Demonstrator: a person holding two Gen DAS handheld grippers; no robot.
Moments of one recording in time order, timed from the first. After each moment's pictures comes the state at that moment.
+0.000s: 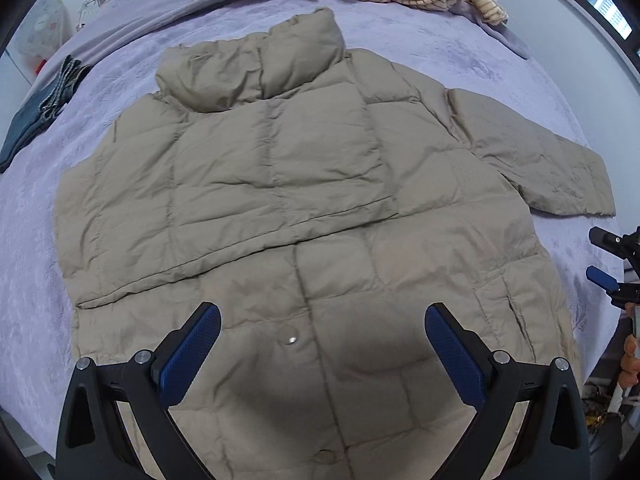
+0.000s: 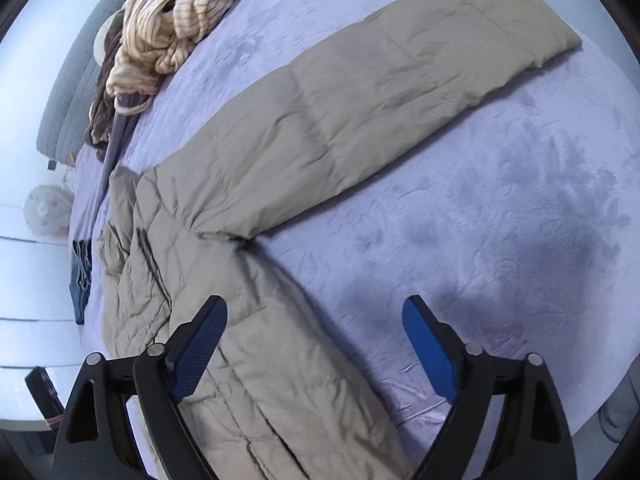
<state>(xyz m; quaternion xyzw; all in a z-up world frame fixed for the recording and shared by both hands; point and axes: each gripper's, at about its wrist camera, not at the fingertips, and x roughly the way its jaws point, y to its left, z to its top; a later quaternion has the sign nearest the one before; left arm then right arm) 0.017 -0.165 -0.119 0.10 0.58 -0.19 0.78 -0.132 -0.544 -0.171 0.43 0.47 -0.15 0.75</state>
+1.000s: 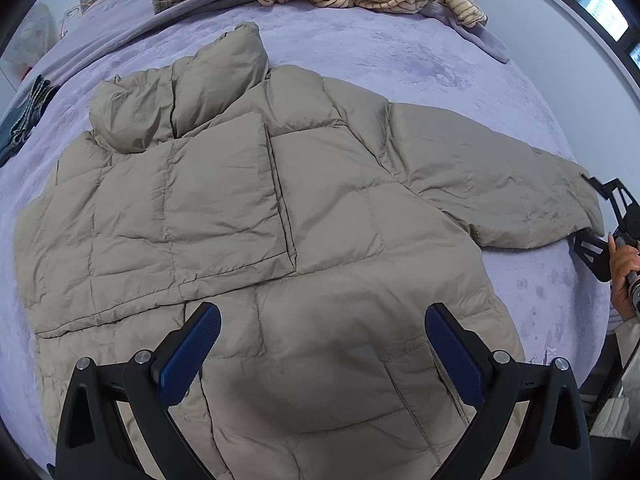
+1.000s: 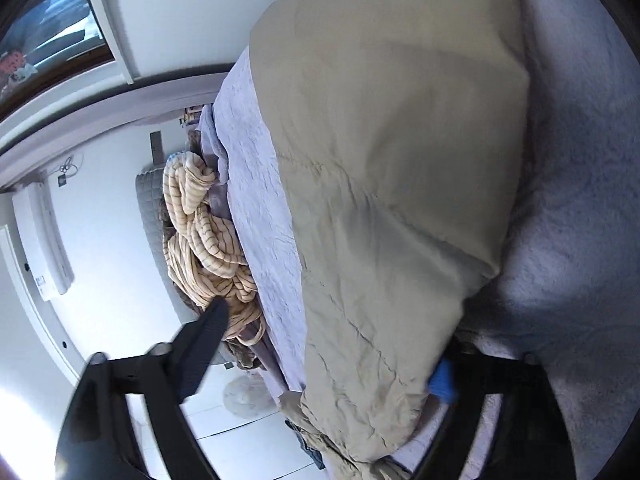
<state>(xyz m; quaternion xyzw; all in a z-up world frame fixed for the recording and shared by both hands) 0.030 -0.244 -0.124 0.09 0.57 -0.21 0.79 -0.117 -0.734 -0.253 0.78 0.17 -0.11 0.60</state>
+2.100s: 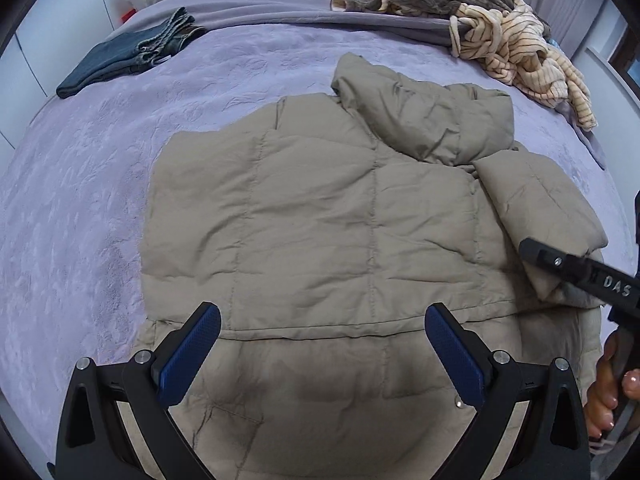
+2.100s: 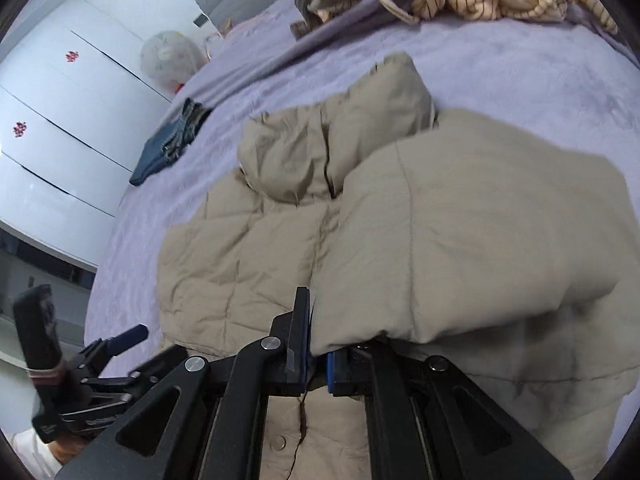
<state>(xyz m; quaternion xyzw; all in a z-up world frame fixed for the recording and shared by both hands) 0.091 -0.017 -0.141 0.00 0.54 -0.07 0.84 0.091 -0.301 -0.182 0.22 0.50 0.12 0.83</state>
